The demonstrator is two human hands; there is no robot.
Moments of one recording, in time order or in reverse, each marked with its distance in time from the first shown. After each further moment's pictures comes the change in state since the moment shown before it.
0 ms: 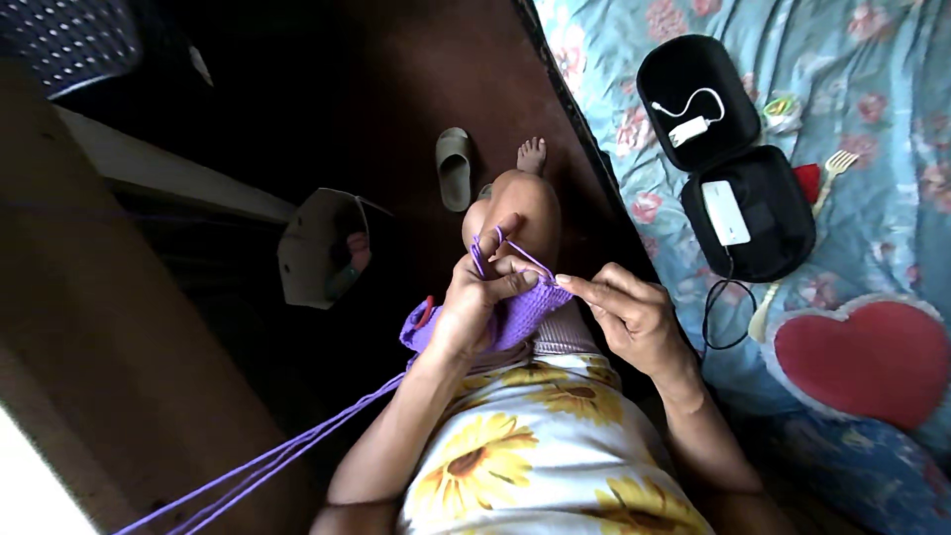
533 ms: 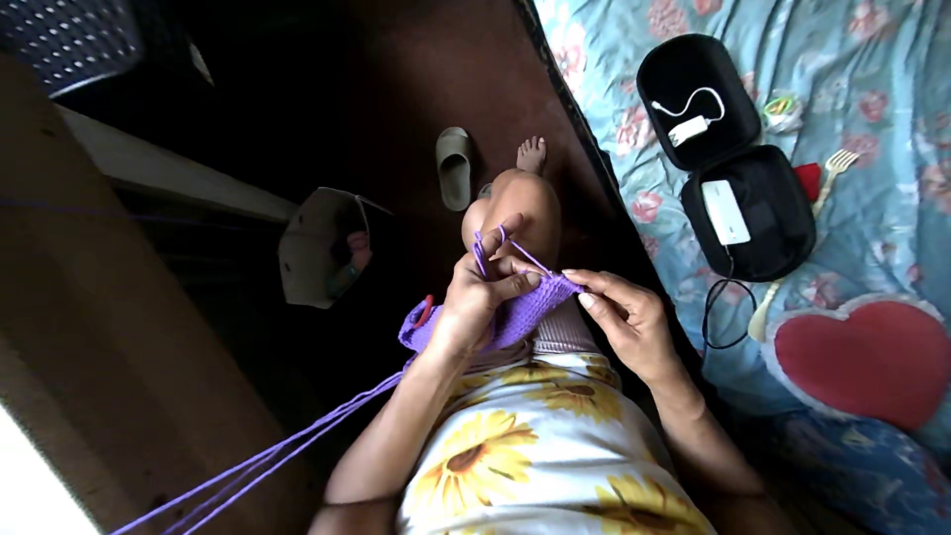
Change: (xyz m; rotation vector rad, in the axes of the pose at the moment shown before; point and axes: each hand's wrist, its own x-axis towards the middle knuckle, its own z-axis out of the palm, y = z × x) left_hand 0.000 -0.001 -0.002 0.073 -0.011 0.022; right_hand -0.008 -0.009 0.008 0.364 0.024 0.275
